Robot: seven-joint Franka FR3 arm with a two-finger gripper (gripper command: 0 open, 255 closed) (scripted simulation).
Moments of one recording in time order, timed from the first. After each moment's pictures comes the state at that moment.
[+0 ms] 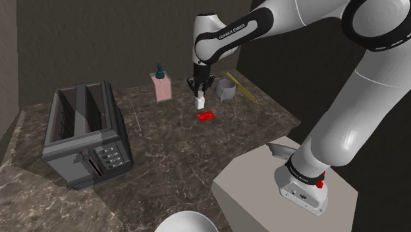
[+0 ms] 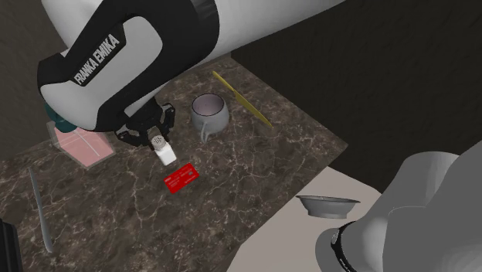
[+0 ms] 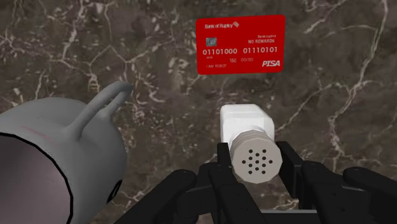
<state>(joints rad) 0.01 0.07 0.08 -2.15 0.01 2.21 0.41</state>
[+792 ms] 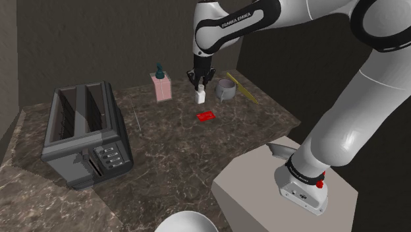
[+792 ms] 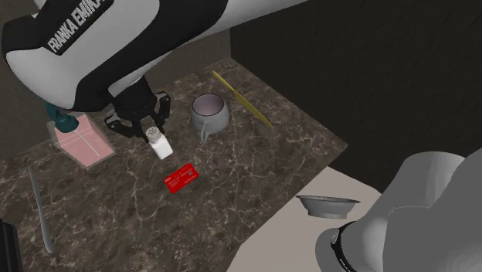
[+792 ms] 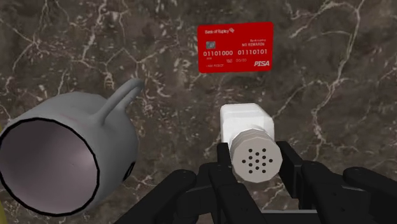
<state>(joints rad) 0.01 0.03 0.08 -2.10 0.01 2.12 0.41</state>
